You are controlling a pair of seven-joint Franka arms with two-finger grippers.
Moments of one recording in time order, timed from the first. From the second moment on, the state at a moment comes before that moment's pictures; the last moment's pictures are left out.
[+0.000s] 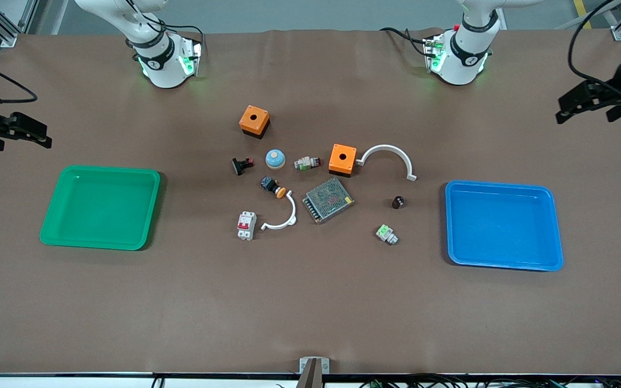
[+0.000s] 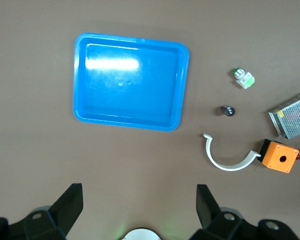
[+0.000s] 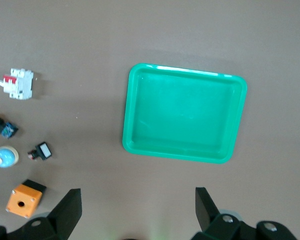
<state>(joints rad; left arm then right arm) -0.01 -0.06 -0.08 -1.56 0.00 1.45 -0.09 0.02 0.01 -0.08 -1.57 -0.01 1.50 -0.16</state>
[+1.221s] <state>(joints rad) 0.01 -0.07 -0.11 -1.56 0.00 1.50 -0.11 0.02 0.00 -0.08 -1.45 -0.02 1.55 -0.19</state>
